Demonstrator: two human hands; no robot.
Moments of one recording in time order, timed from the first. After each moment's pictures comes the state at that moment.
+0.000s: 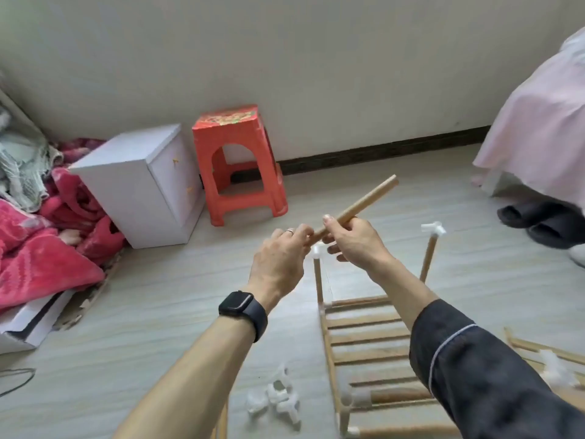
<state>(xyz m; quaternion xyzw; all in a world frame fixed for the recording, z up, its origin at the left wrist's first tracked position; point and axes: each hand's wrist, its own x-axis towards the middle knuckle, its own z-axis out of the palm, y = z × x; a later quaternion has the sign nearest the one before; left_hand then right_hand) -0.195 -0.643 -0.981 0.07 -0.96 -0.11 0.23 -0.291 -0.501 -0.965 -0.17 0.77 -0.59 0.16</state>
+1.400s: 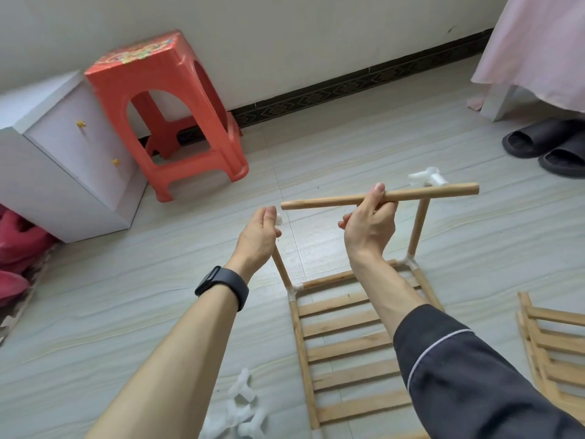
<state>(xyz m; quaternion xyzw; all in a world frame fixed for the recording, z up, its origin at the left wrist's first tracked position) -0.351 -0.663 -1.120 0.24 -0.86 -0.45 0.06 -0.414 -0.500 -1.116 0.16 0.62 -0.76 -0.07</state>
